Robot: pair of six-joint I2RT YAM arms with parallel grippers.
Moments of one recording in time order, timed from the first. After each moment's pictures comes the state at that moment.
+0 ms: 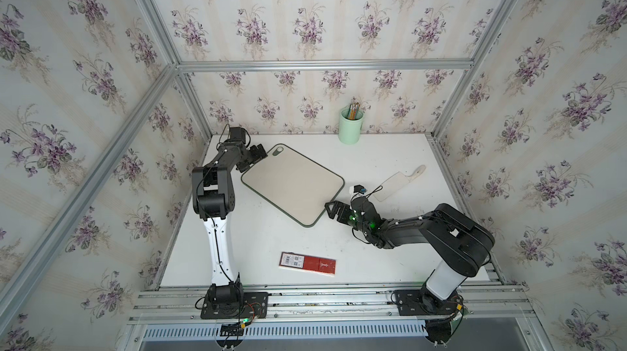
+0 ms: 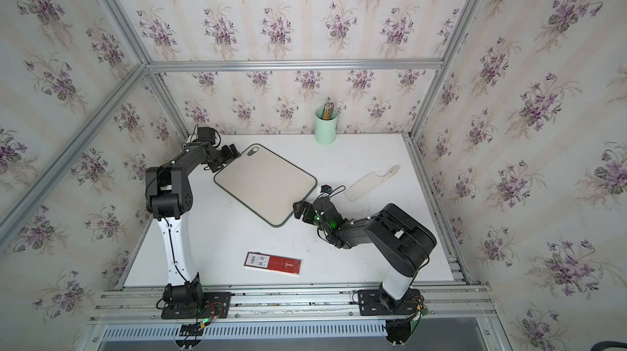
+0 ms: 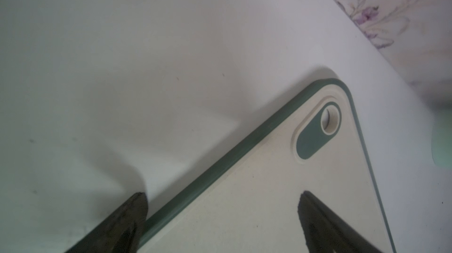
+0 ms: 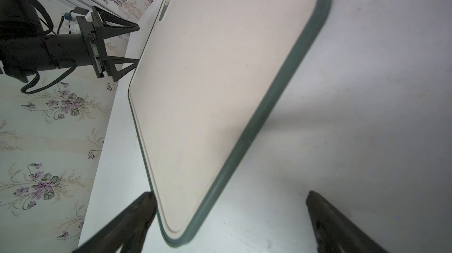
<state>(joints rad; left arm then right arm) 0.08 2.30 1.79 -0.55 0.24 -0.47 0.77 1.71 0.56 0.59 0.03 0.93</state>
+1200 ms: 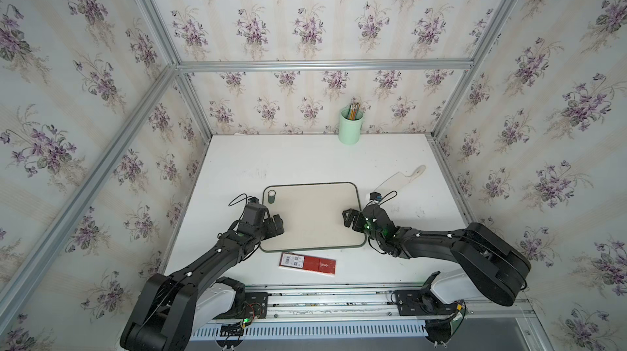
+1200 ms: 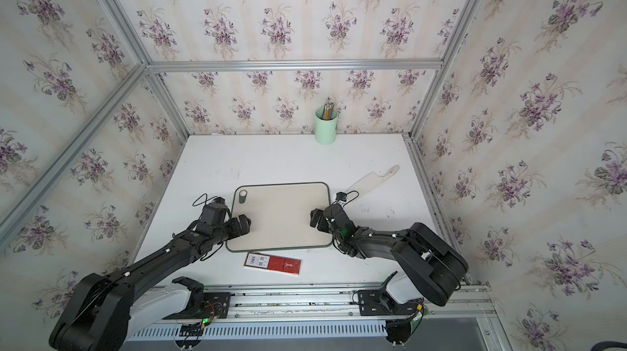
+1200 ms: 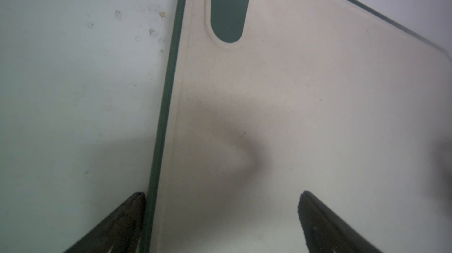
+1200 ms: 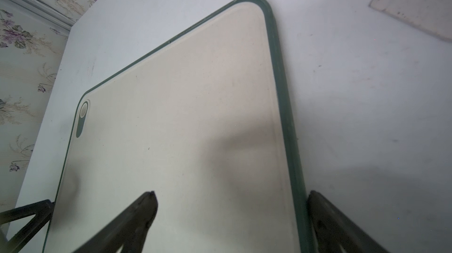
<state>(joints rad) -0.31 1.10 0.36 -0.19 0.01 -0.61 0.76 1.45 0.40 0.36 0.14 0.88</state>
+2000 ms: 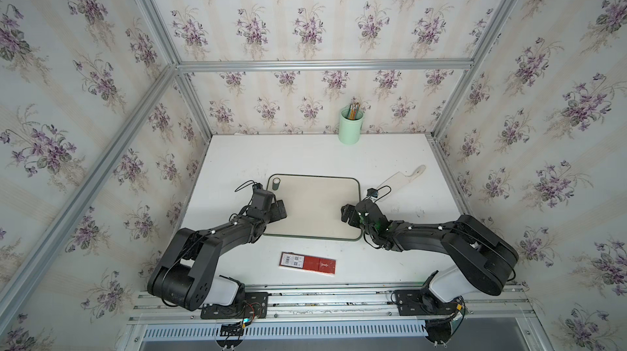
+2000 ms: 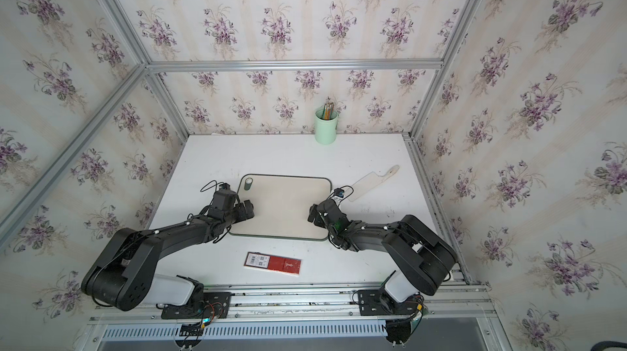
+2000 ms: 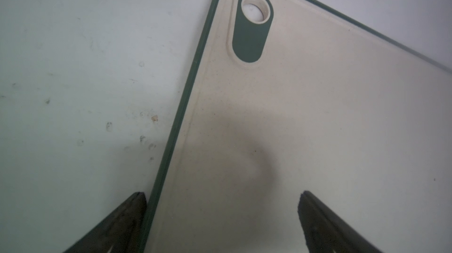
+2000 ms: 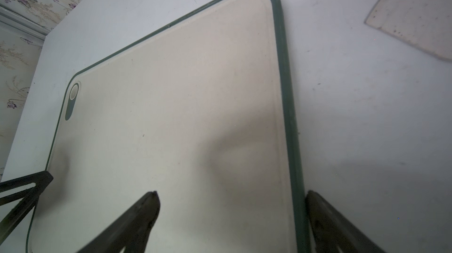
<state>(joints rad) -0.31 1.45 0.48 0.07 -0.12 -0.56 0.77 1.55 0.52 0.27 0.23 0.90</state>
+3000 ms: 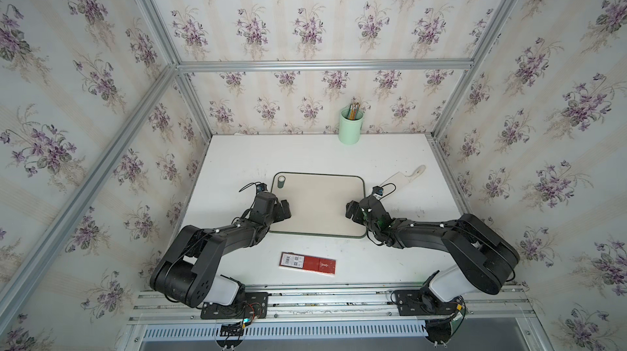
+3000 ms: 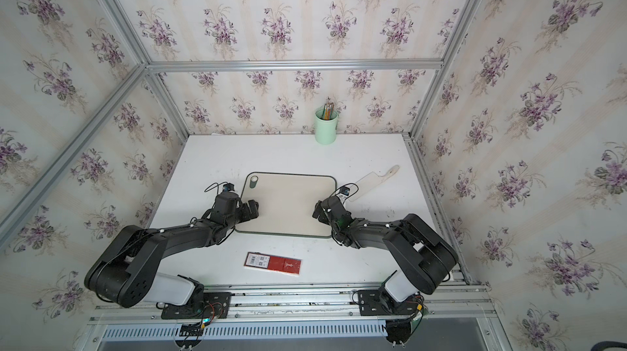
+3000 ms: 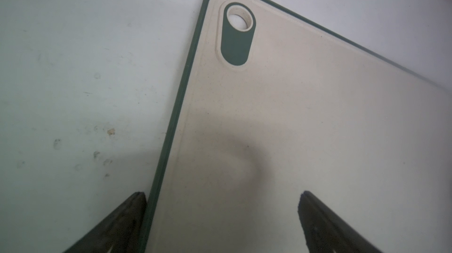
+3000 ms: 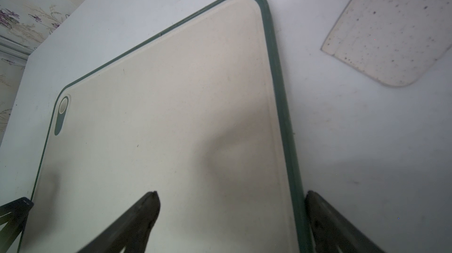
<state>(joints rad) -0.35 1.47 0.43 0.24 -0.09 -0.56 0.71 1.55 0.52 0.27 0.25 0.90</state>
